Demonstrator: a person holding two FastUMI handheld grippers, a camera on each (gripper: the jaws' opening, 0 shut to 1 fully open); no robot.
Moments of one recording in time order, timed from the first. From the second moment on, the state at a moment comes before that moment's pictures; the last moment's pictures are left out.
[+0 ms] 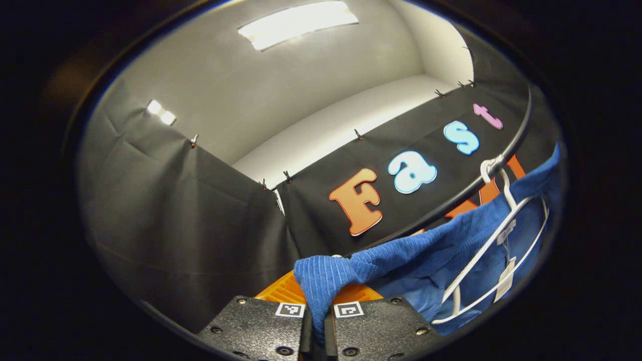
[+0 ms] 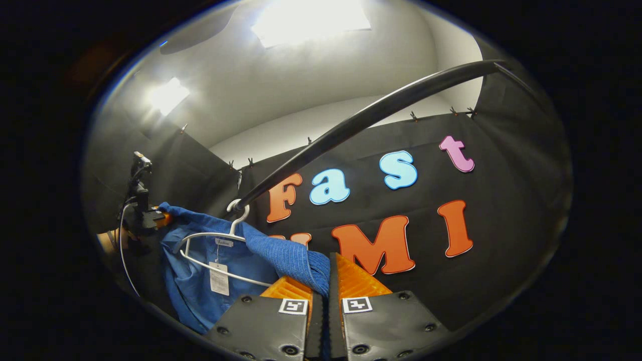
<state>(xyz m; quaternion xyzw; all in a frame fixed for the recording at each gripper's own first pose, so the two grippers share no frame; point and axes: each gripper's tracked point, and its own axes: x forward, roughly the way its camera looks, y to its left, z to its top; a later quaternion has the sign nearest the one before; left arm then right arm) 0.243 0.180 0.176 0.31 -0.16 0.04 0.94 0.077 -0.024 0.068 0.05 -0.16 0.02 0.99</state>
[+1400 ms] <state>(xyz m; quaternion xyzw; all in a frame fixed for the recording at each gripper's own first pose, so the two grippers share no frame) 0.187 0.126 -0.042 0.22 -0.03 0.00 0.97 0.132 -0.110 0.036 0.00 -0.10 -0.12 0.99</state>
